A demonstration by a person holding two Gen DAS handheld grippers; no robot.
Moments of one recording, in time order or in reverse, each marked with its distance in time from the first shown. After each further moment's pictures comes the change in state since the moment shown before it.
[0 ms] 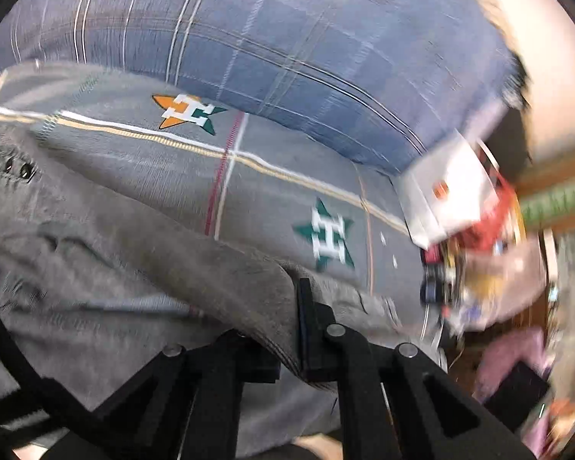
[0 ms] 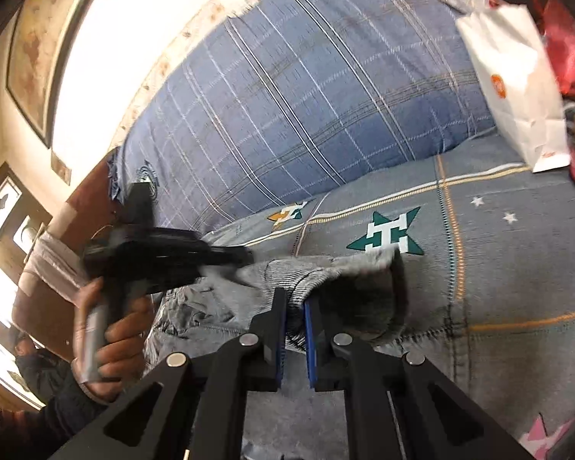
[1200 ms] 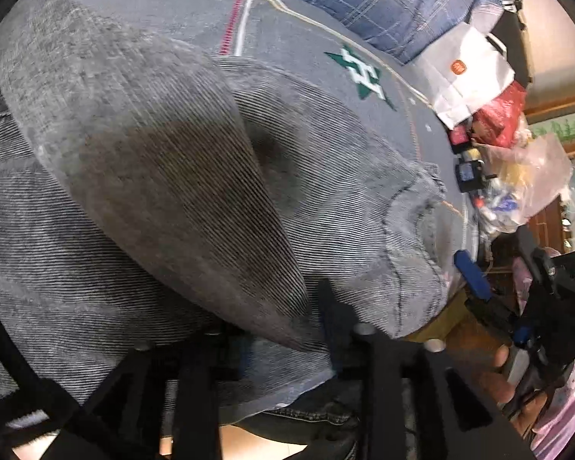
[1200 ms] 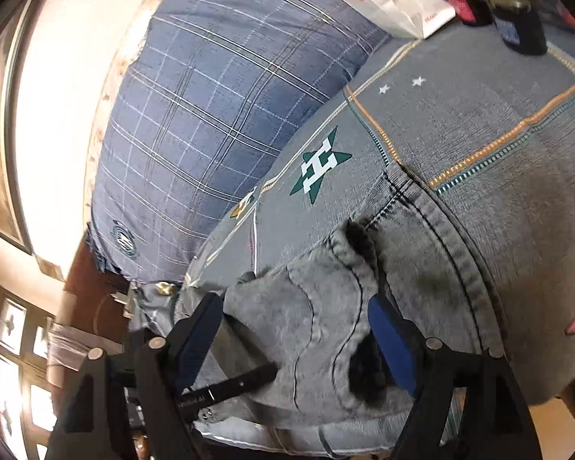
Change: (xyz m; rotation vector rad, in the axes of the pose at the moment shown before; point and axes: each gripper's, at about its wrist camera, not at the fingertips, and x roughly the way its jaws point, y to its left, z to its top) left arm 0.082 0.035 -0.113 0.054 0.220 -0.031; right arm 0.011 -0.051 -0.079 0.426 -0.036 -0.022
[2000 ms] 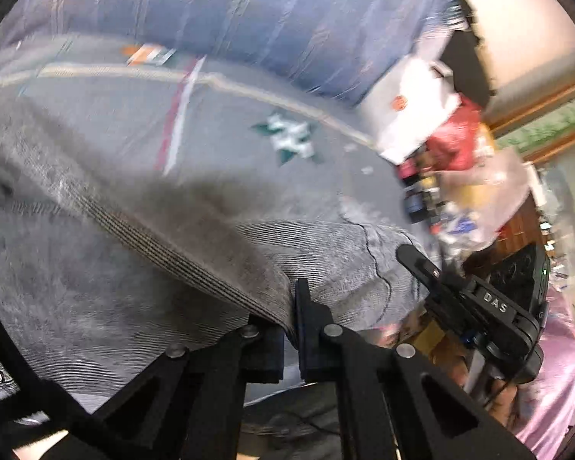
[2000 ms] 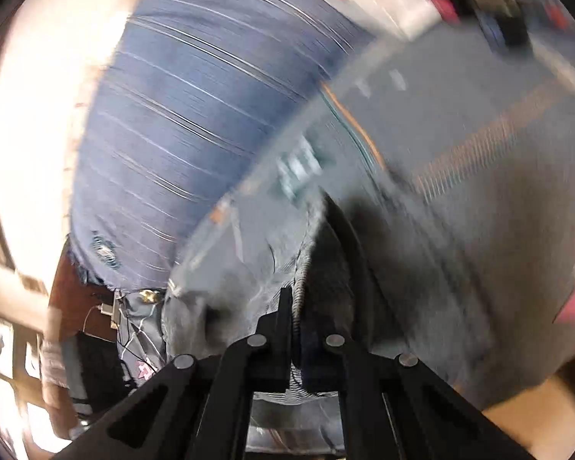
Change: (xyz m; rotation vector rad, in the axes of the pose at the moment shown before) left arm -0.058 -0.079 0.011 0.087 -0.170 -0.042; right arm -0.020 0.013 0.016 0.011 -0.001 -0.077
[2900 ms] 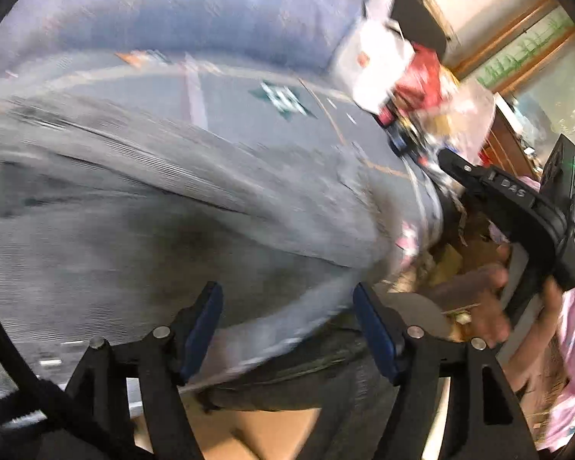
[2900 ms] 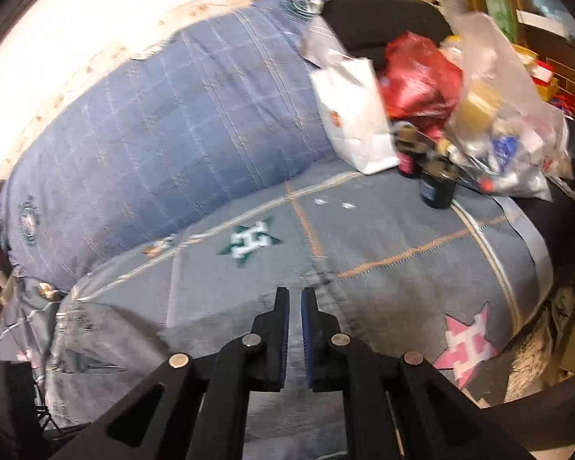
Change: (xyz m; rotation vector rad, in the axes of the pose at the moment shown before) left arm -0.071 0.065 -0.065 0.215 0.001 0.033; right arm -0.054 0.083 -0.054 -0.305 -0.318 -0.412
